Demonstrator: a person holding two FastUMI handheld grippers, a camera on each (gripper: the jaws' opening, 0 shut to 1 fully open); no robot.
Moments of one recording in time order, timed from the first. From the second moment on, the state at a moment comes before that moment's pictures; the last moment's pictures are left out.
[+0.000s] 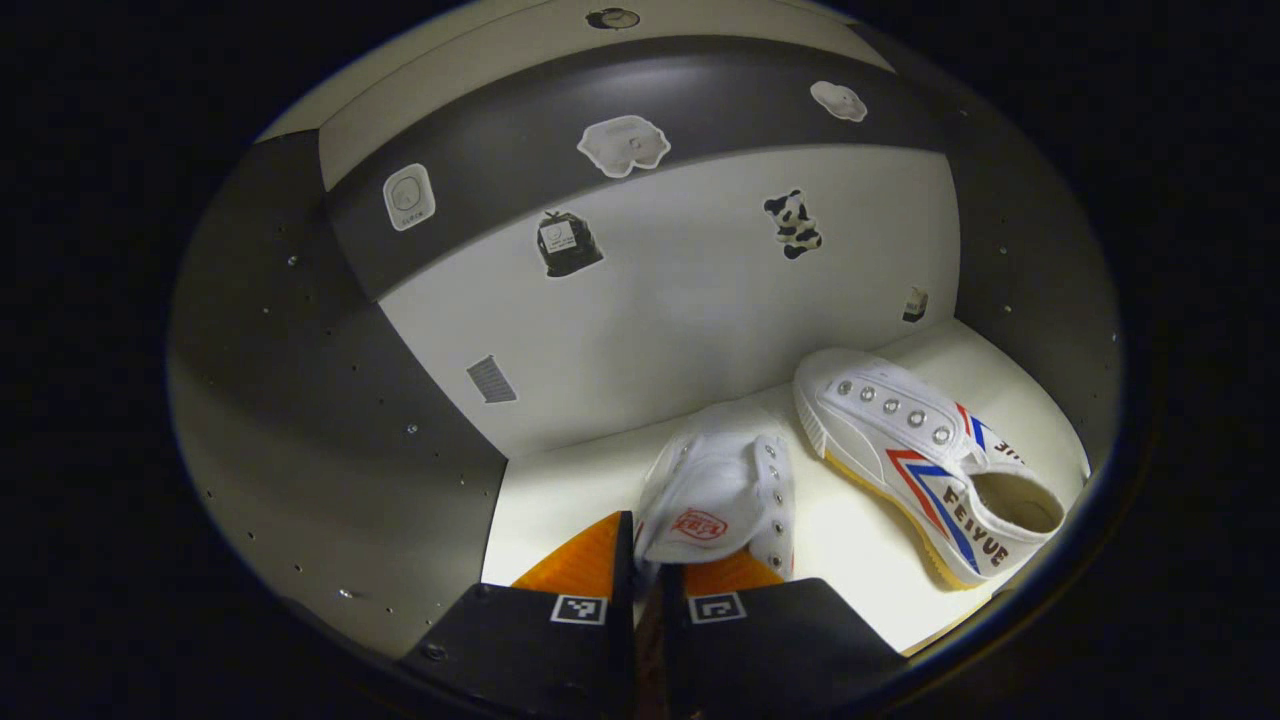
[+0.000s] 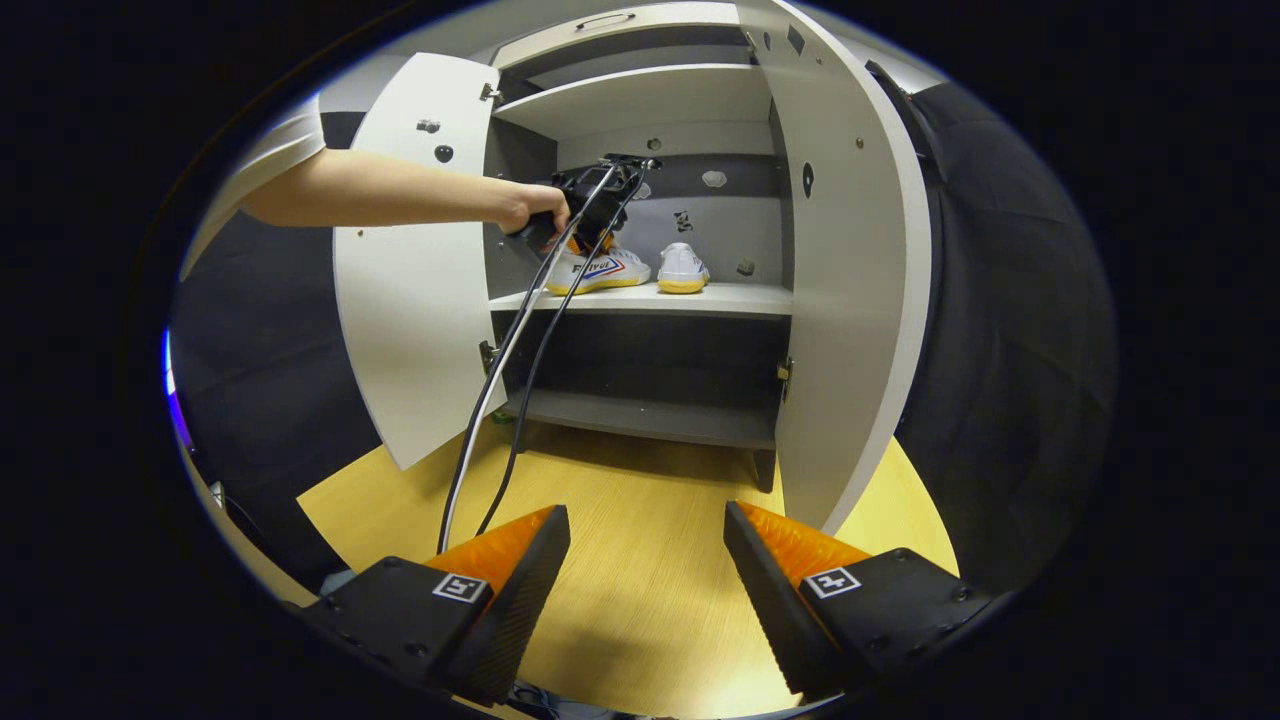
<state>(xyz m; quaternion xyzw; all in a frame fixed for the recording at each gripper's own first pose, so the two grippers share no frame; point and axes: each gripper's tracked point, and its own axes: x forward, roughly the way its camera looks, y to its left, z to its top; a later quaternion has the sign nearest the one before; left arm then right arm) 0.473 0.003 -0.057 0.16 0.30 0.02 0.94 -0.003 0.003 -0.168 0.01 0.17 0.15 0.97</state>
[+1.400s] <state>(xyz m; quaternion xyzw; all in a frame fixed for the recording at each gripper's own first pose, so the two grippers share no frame) 0.049 -0.027 0.000 0.00 0.05 -0.09 0.99 -0.028 -0.091 0.037 0.01 0.03 -0.02 1.00</state>
